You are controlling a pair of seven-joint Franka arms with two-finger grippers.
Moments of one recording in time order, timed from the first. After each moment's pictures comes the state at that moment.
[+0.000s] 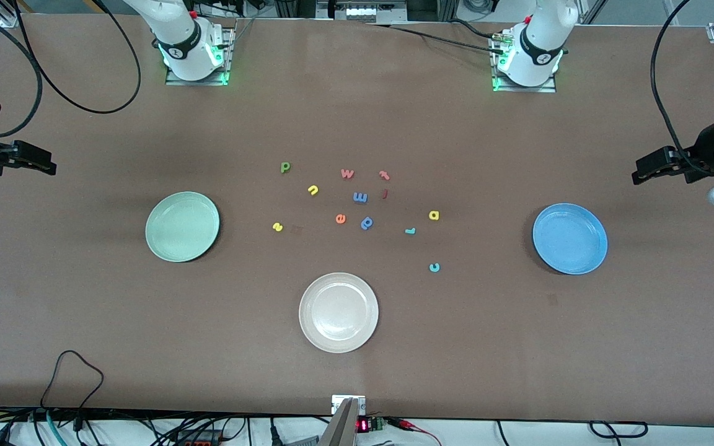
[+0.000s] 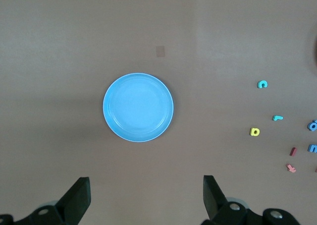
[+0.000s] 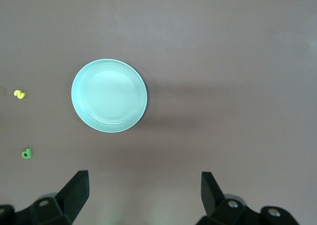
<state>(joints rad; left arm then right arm) 0.04 0.12 -0.02 -1.50 -0.03 1.56 -0.03 0.01 0.13 -0.10 -1.54 -0.04 1.56 -0.12</state>
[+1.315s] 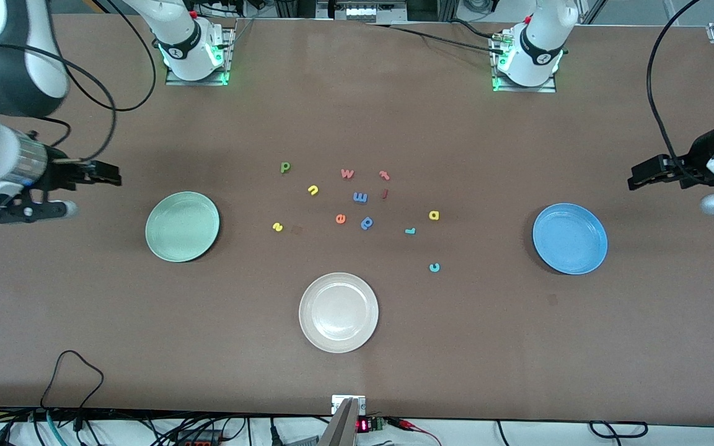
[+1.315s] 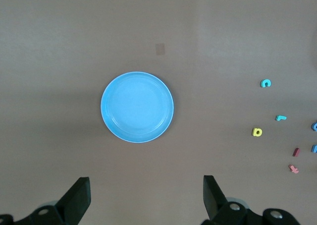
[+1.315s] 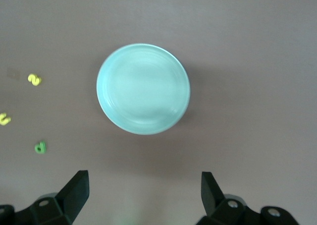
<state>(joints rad) 0.03 0.17 -0.02 -1.51 -0.03 1.57 -0.03 0.04 0.18 0.01 -1.75 0.01 1.74 -0.05</state>
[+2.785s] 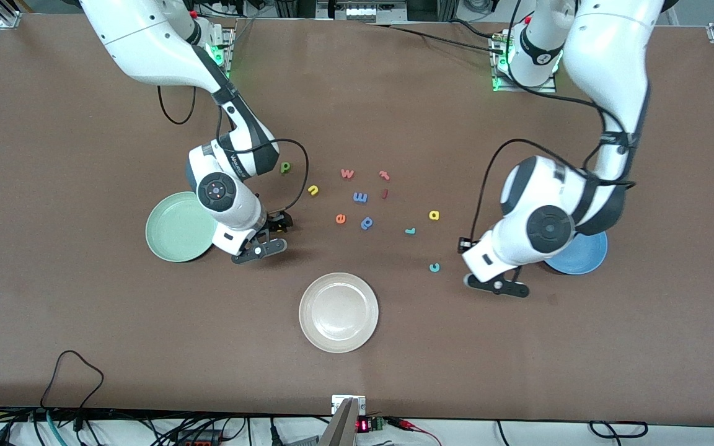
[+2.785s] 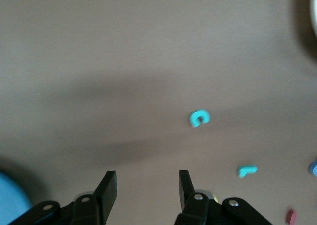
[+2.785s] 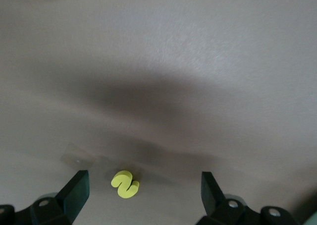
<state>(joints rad) -0.29 0.67 -0.08 -1.45 -0.04 2.02 -0.16 0.38 0.64 0.09 -1.78 -0.03 2.37 0.14</state>
